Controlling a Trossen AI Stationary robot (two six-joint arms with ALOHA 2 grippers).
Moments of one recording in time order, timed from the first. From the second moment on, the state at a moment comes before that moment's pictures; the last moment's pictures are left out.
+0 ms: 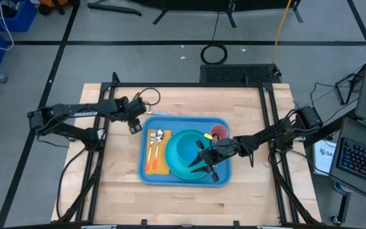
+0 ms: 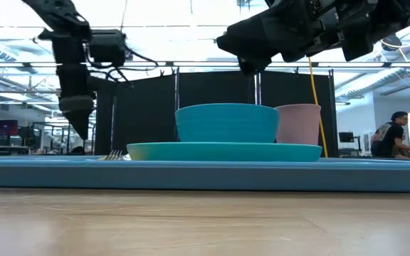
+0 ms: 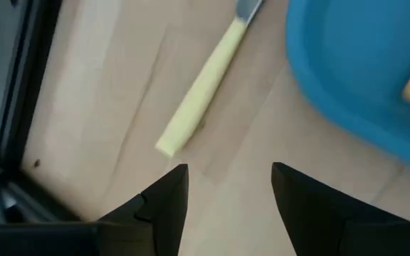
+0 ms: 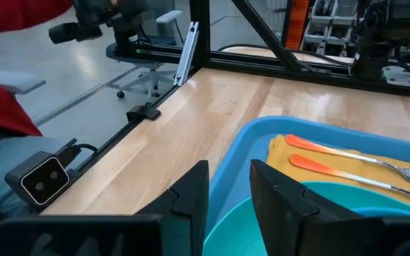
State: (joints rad) left arm 0.41 1.25 0.73 -0.80 -0.31 0.02; right arm 0.24 1.62 0.69 0.69 -0.18 0.00
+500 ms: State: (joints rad) left arm 0.48 1.46 0.89 -0.91 -0.29 0.19; right arm 0.24 1.63 0.69 0.63 -0.19 0.04
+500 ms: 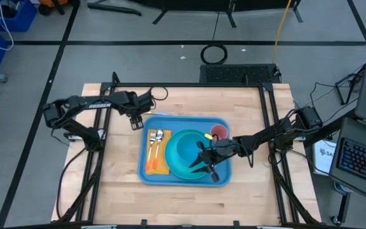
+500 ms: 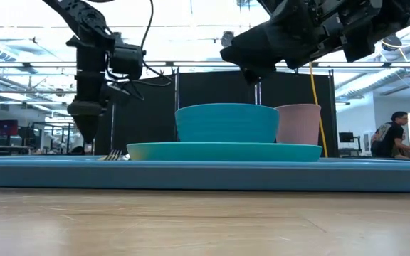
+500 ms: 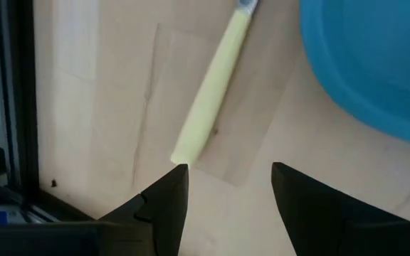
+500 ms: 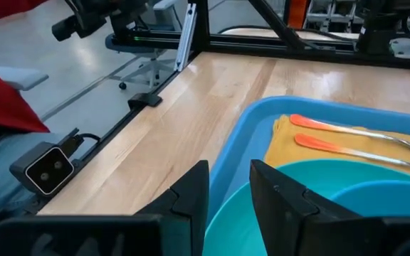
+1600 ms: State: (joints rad) left arm 0.63 1.50 0.82 -0.75 -0.14 0.46; right arm 0.26 1.63 0.58 0.75 -0.15 0.16
